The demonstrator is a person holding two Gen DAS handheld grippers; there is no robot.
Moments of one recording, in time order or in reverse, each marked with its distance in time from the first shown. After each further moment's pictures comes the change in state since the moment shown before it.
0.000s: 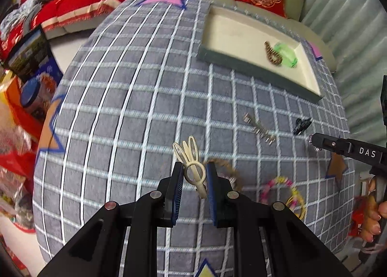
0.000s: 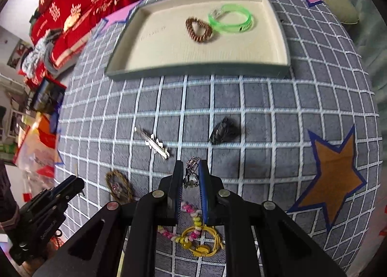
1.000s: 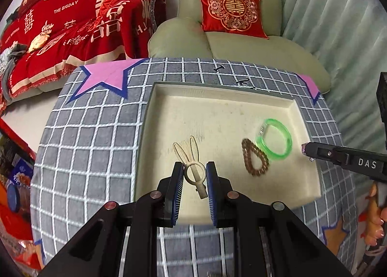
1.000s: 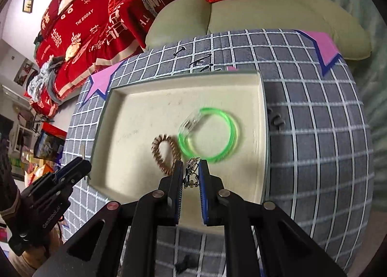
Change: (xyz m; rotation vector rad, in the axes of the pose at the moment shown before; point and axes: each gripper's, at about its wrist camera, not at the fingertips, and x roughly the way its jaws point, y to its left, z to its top) left arm 0.066 -0.082 0.191 0.158 -0.157 0.001; right arm 0.025 -0.042 0.175 -0.016 -0.108 0.033
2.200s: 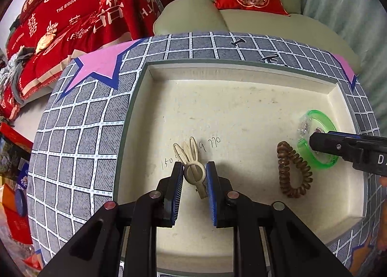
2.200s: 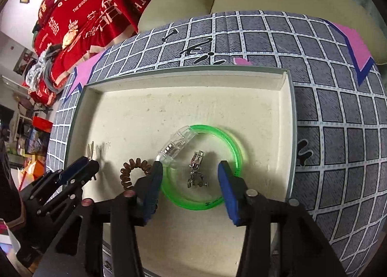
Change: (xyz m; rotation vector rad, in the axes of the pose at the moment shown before) left arm 0.072 -0.013 0.010 0.032 0.087 0.154; right arm 0.065 -0.019 0.026 -0.010 0.080 0.030
